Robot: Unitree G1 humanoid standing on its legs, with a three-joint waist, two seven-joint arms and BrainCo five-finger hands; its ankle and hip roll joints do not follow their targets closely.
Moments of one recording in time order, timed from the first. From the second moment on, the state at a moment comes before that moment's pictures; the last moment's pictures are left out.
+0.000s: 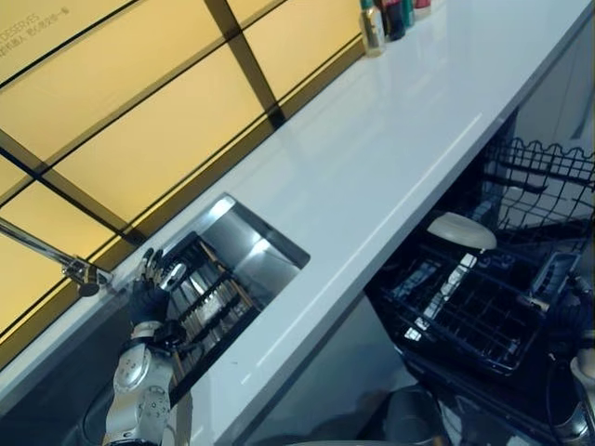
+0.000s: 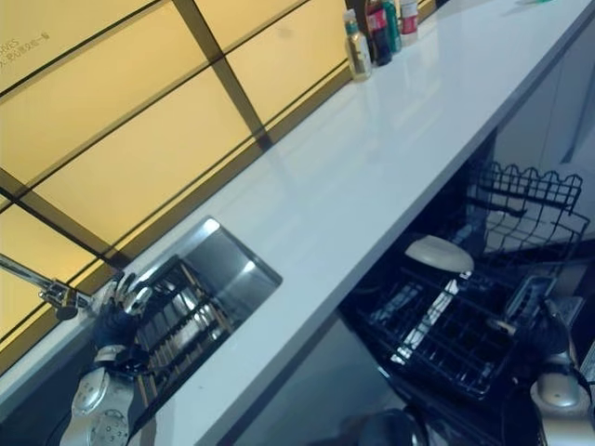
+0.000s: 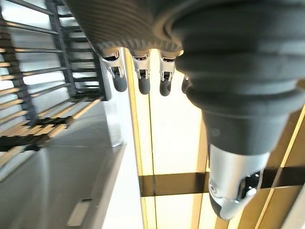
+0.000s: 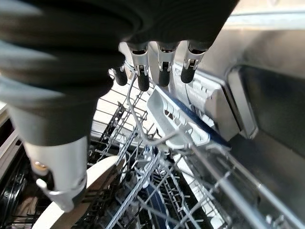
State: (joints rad) left arm 0.11 0.30 0.12 0.14 -0.68 -0.21 0.09; right arm 0.18 -0.67 -0.33 0.06 0.03 0.28 -0.19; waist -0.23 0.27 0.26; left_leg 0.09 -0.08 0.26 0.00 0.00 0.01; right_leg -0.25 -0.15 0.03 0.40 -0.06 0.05
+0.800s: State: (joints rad) left arm -0.04 0.31 0.02 0.14 -0.72 -0.24 0.19; right arm -0.12 -0.69 -0.26 0.19 0.35 0.37 -0.31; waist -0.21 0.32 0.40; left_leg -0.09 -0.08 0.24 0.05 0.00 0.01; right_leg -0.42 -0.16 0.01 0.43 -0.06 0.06
